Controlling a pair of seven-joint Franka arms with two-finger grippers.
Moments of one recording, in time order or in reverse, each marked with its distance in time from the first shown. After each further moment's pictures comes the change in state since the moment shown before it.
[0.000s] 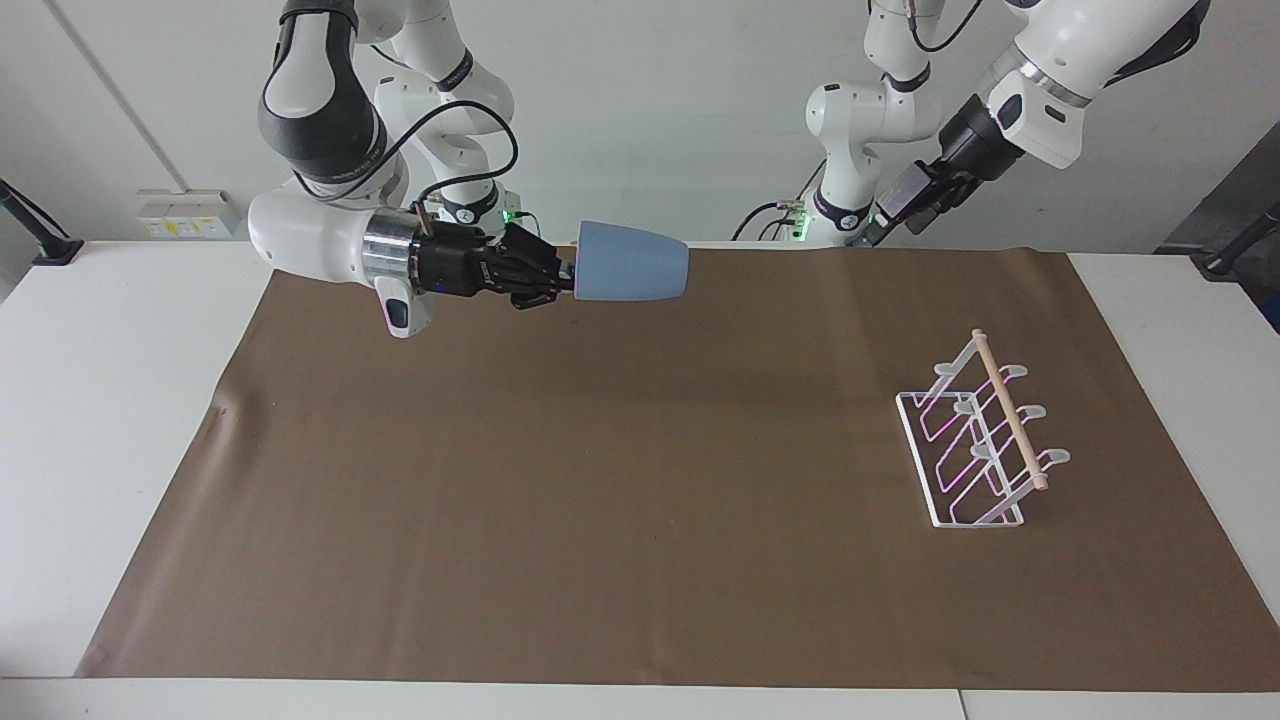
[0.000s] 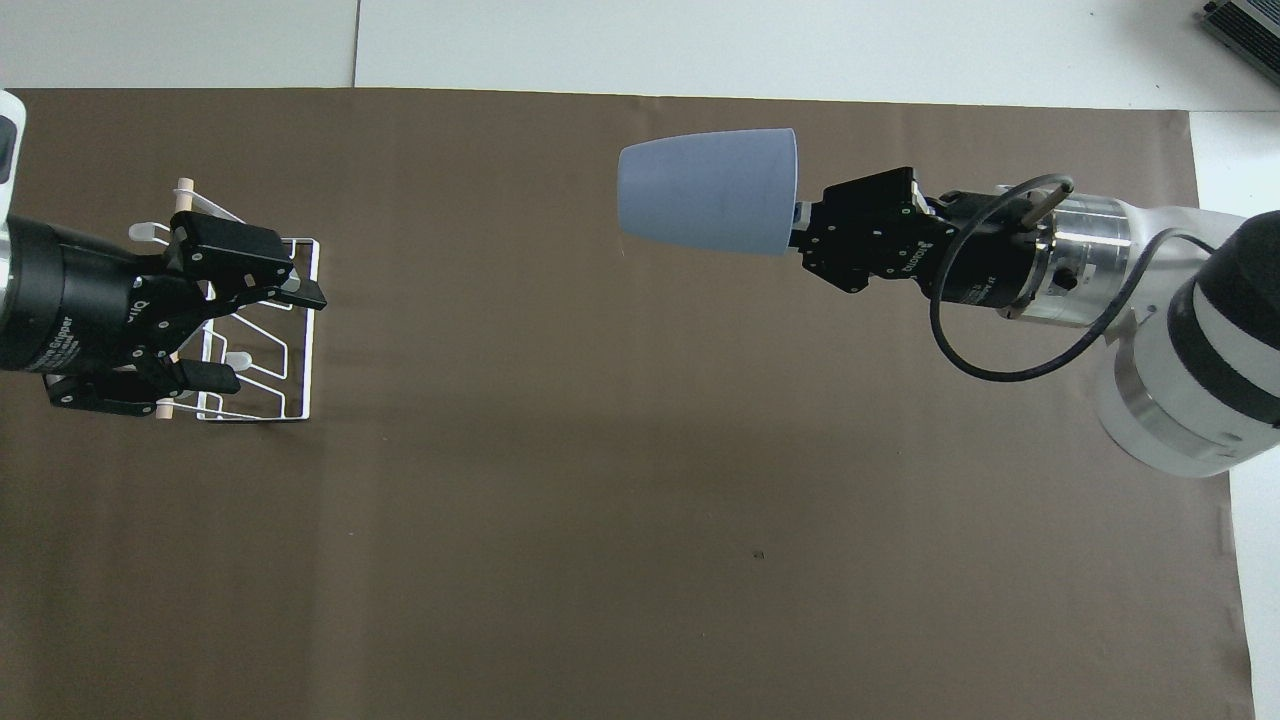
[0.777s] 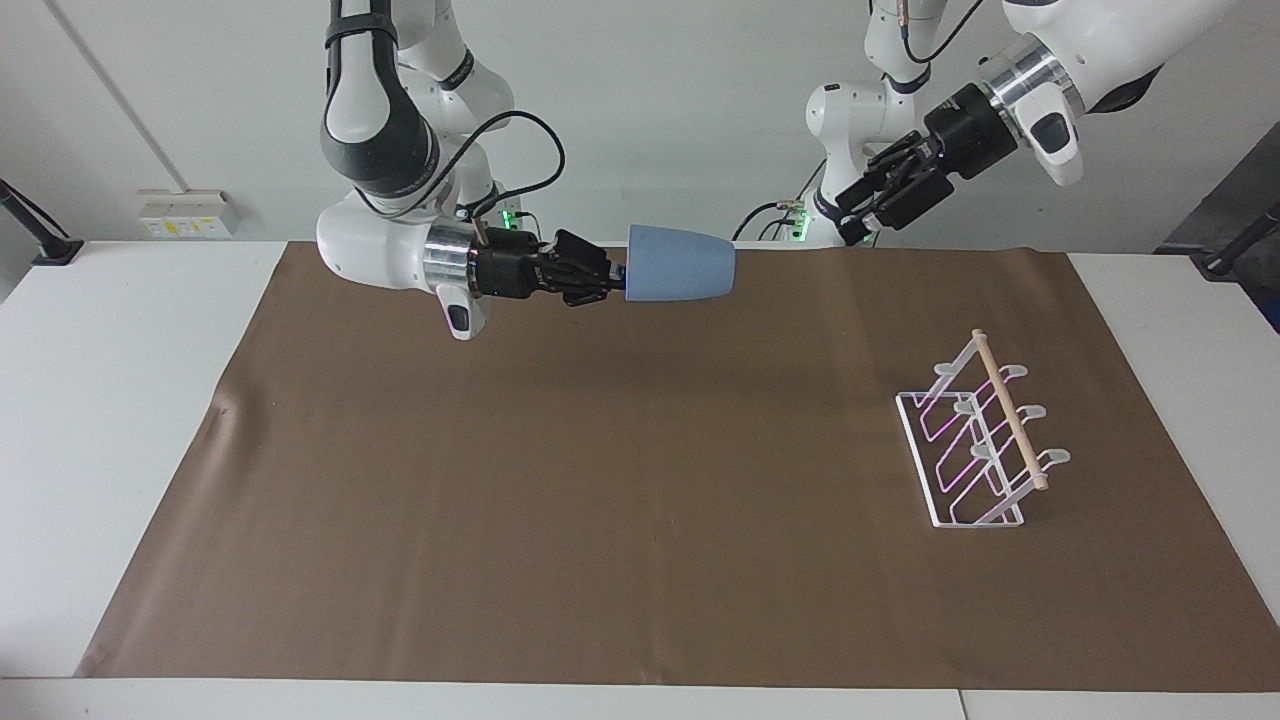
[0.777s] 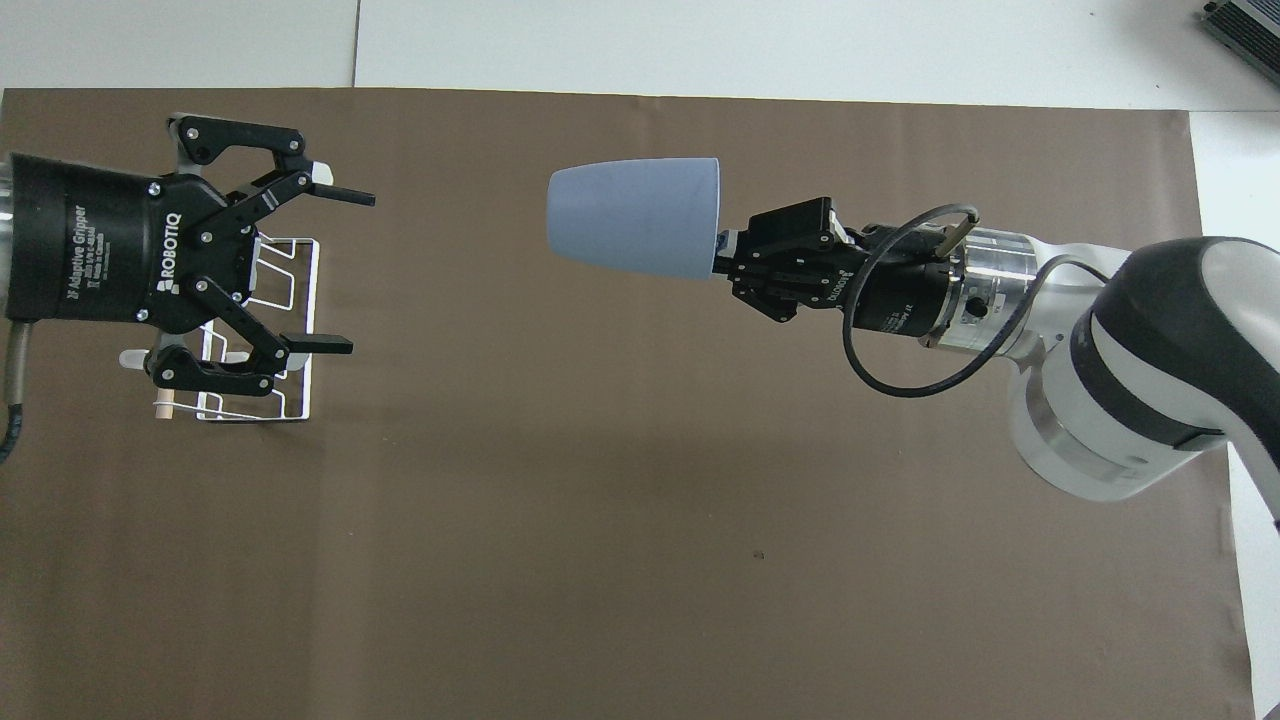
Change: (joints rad) left arm -0.002 0.062 -0.001 0.017 -0.332 0.159 -0.622; right arm 0.095 -0.007 0.001 -0.057 0.074 0.090 0.000
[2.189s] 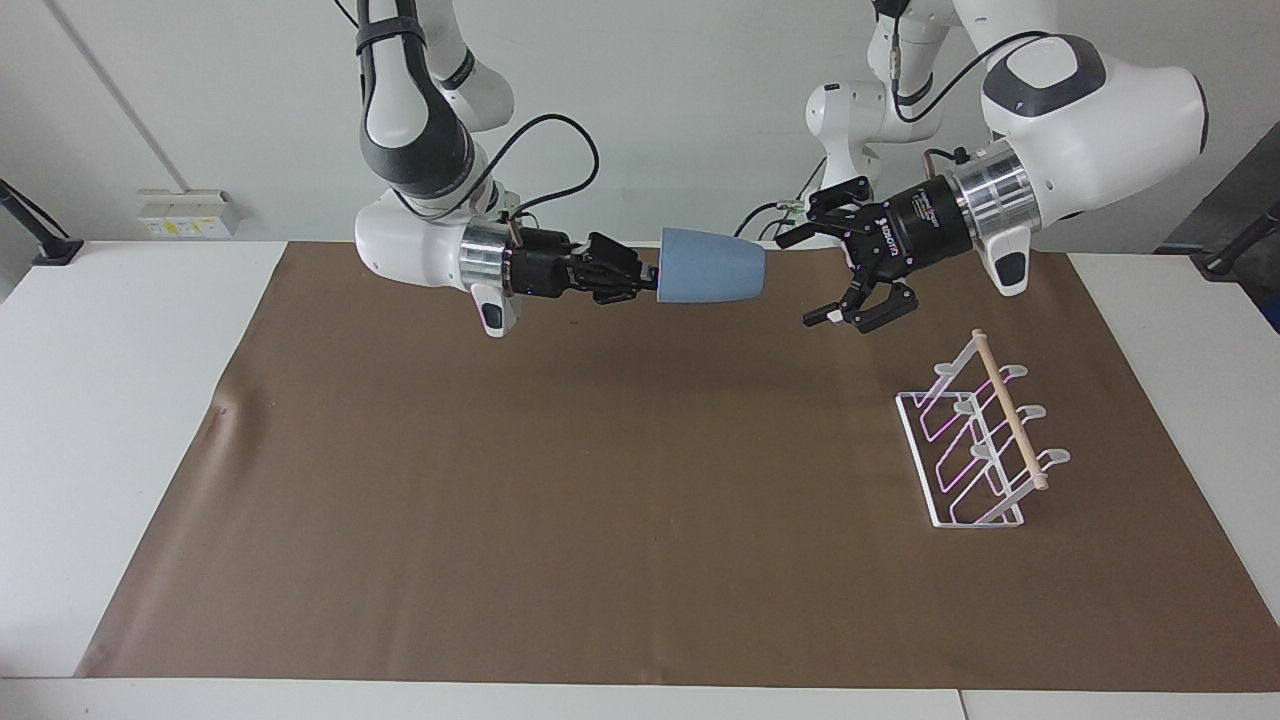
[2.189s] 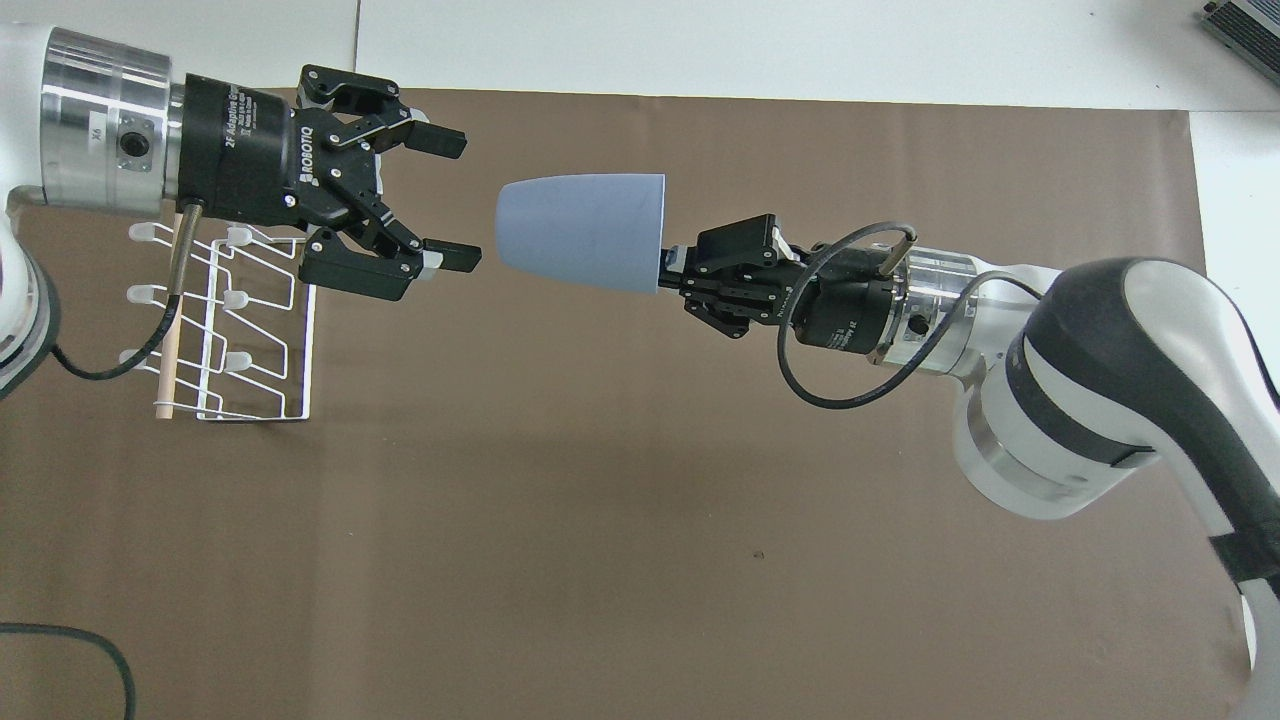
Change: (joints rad) left arm -0.029 0.201 -0.036 0.113 -0.178 0.017 -0.518; right arm 0.071 -0.001 0.000 -0.015 0.056 0.067 0.000
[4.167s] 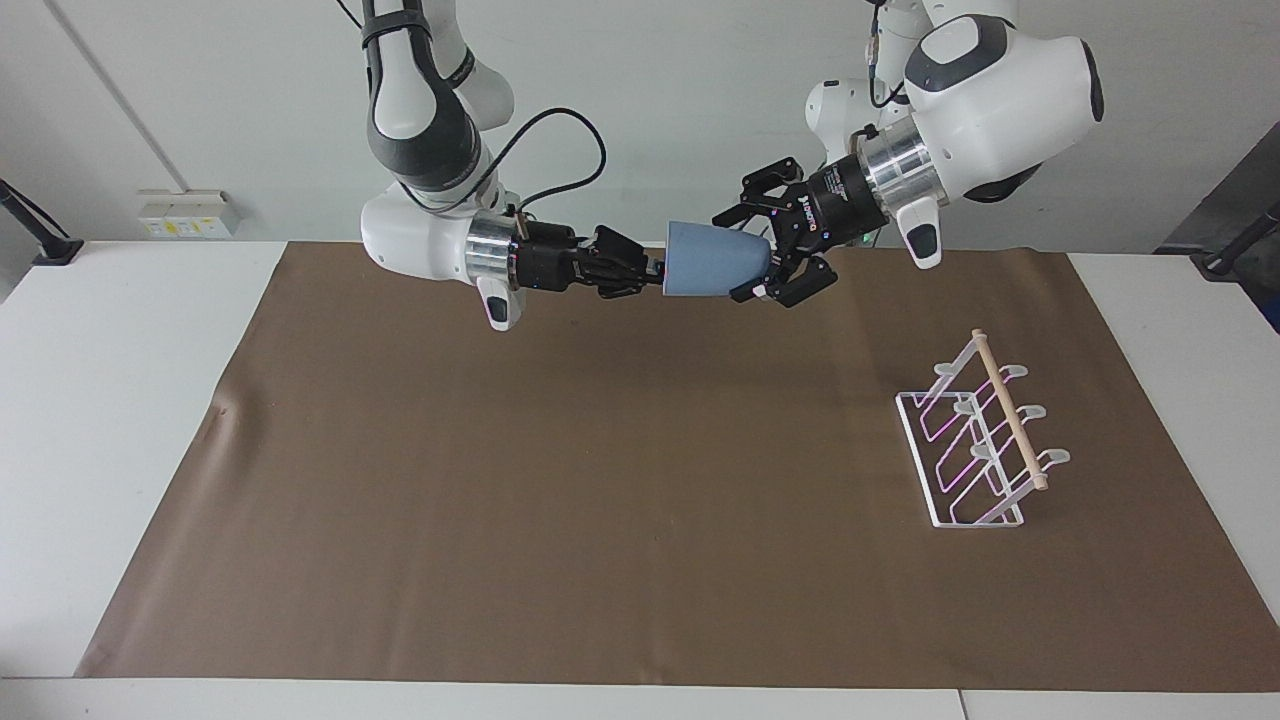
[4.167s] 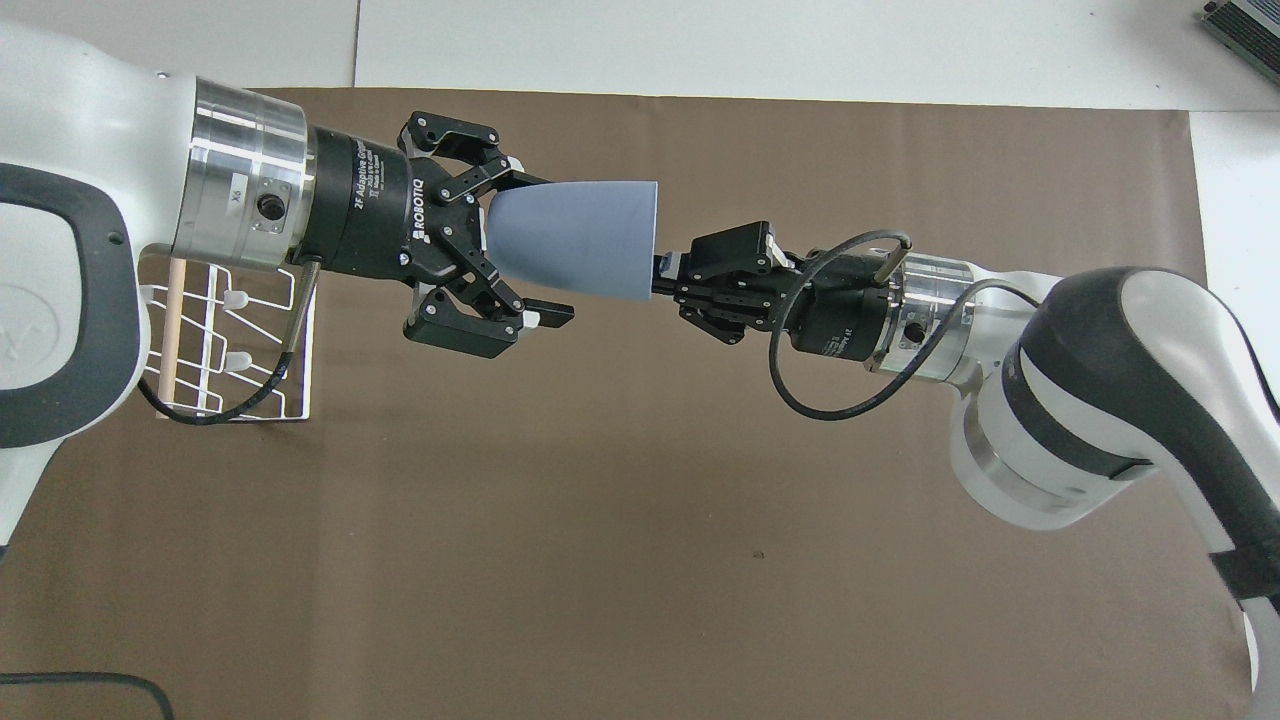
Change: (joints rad) left arm -0.114 -0.039 0.002 -0.034 0.074 0.065 -0.021; right arm 0.007 -0.017 0.000 -0.010 0.000 0.011 0.000
